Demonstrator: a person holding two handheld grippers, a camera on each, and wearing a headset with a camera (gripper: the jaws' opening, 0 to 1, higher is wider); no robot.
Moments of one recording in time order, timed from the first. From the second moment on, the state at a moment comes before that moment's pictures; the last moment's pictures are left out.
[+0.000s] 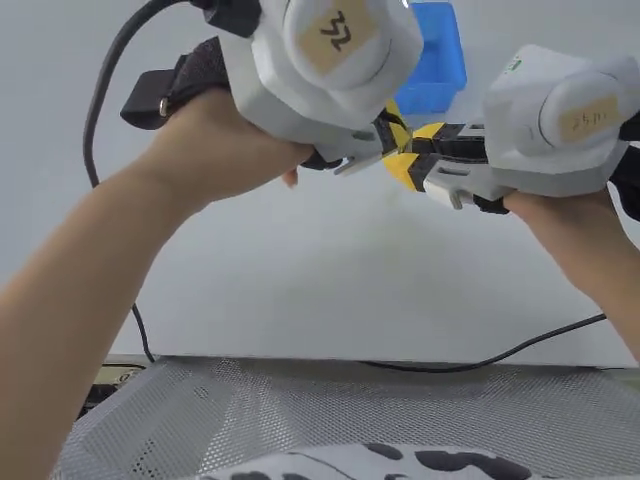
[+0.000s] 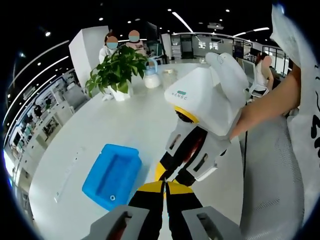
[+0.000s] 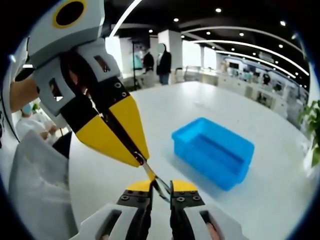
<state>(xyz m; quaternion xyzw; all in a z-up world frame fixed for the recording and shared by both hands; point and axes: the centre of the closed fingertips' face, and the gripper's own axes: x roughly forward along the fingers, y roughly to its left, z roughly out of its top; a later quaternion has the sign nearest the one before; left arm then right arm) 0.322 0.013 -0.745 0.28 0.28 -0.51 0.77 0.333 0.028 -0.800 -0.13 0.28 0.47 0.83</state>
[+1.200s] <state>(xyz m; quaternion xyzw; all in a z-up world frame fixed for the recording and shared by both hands) 0.334 0.009 -0.755 0.29 0.28 -0.51 0.76 0.344 0.025 -0.812 -0.17 0.28 0.47 0.82</state>
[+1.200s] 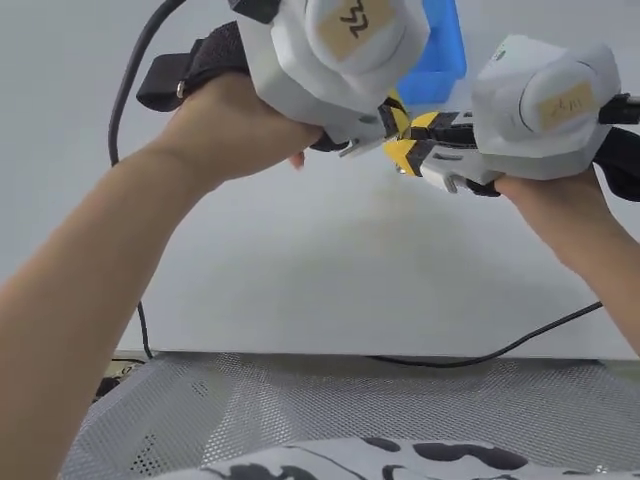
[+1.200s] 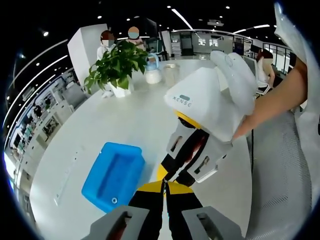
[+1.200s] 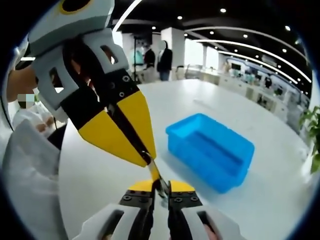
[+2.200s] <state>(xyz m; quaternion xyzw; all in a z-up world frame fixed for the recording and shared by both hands) 0.331 0.013 -0.712 0.31 0.25 -0.49 0.77 0.350 0.035 -0.771 -0.24 0.24 0.47 0.81</state>
